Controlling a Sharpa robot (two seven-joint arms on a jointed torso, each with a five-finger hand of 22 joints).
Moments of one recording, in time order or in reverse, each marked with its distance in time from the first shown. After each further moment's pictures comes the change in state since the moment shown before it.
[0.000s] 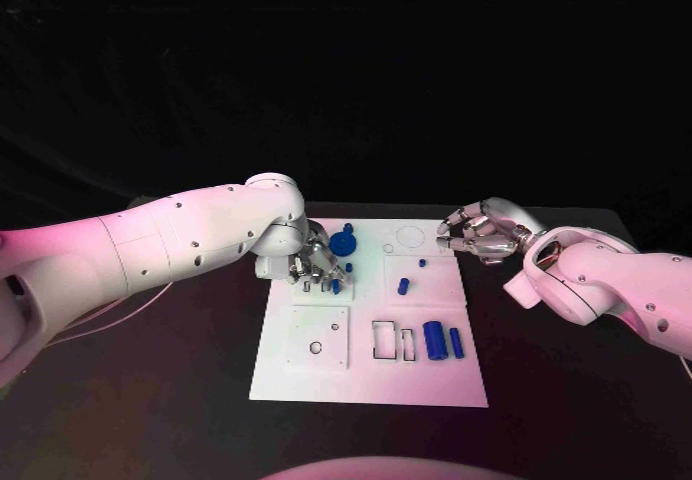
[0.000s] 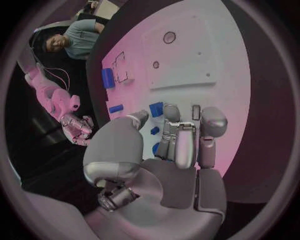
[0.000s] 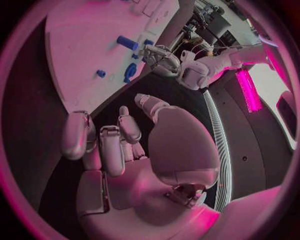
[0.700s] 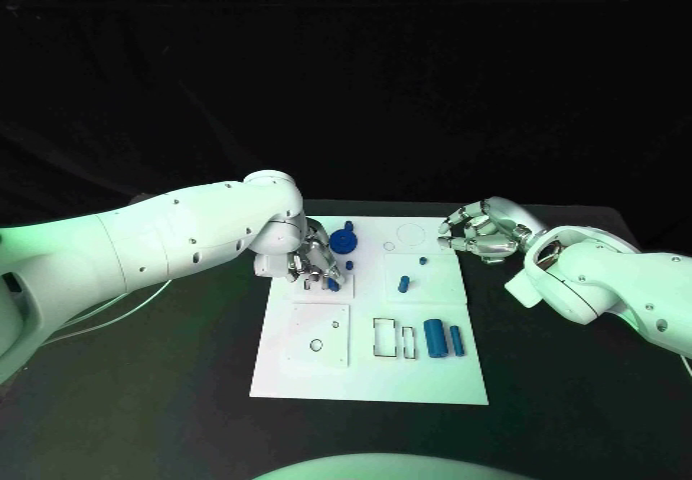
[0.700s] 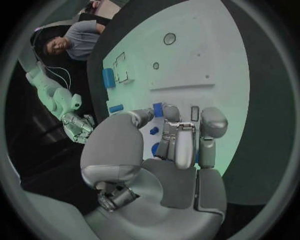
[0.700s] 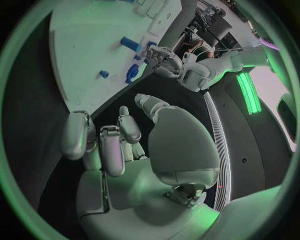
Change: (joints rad) left arm 0.000 -0.008 0.000 0.002 0.016 -0.001 -0.001; left_hand 0.090 -0.036 0.277 -0.024 0.000 0.009 -0.009 0.008 0.037 0.012 -0.012 0.006 0.007 0.000 -0.008 0.004 0.000 0.000 0.007 -0.007 0.005 0.009; right arm -0.005 0.002 0.000 -0.008 -0.021 0.001 0.000; right_hand 0.000 0.000 0.003 -0.003 0.000 0.000 0.000 0.000 -0.001 0.000 0.000 0.000 0.000 0.000 0.000 0.000 0.000 0.000 0.000 0.000 0.000 0.000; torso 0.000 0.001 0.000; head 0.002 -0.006
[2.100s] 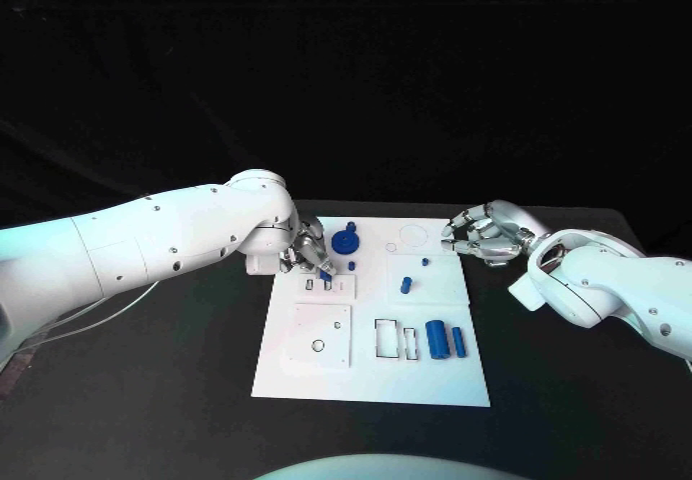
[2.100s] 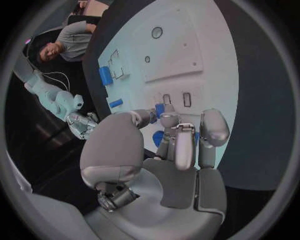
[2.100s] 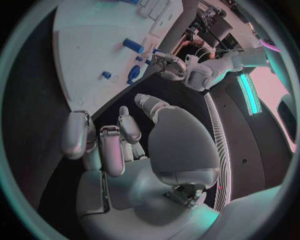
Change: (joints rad) left arm -0.004 -0.075 0.026 0.086 -0.131 -0.069 0.053; left_hand 0.045 -0.014 0.110 -0.032 -0.002 -0.019 0.001 0.044 0.069 0.099 -0.008 0.087 0.134 0.000 -0.007 0.023 0.000 0.000 0.034 -0.009 0.043 0.069; right arm -0.006 -0.002 0.000 -0.005 -0.008 0.002 0.000; right_hand 0.000 0.000 0.000 0.000 0.000 0.000 0.000 0.000 -0.001 0.000 0.000 0.000 -0.001 0.000 0.000 0.000 0.000 0.000 0.000 0.000 -0.006 0.000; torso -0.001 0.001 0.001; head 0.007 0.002
